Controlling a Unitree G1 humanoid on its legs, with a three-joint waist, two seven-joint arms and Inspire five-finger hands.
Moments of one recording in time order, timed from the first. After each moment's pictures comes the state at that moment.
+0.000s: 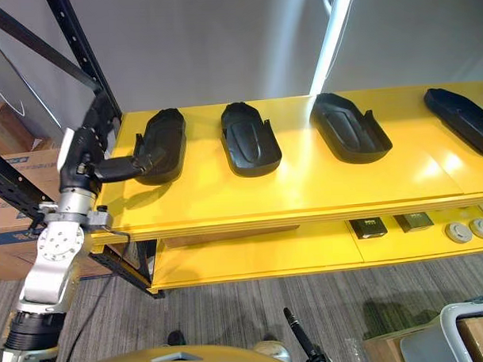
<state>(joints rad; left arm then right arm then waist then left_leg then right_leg) -0.06 0.35 -0.05 -0.24 -0.15 0.02 0.16 0.24 -0.04 -0.37 1.03 0.29 -0.07 0.03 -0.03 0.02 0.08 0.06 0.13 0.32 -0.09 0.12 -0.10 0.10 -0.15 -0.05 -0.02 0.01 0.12</state>
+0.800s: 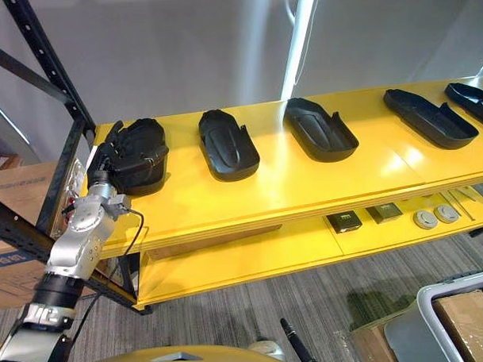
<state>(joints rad) -0.34 0.38 -0.10 0.20 -0.47 0.11 0.25 0.26 -0.05 -0.34 1.07 0.32 -0.03 0.07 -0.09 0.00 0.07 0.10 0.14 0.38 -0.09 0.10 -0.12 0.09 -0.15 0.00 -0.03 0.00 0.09</state>
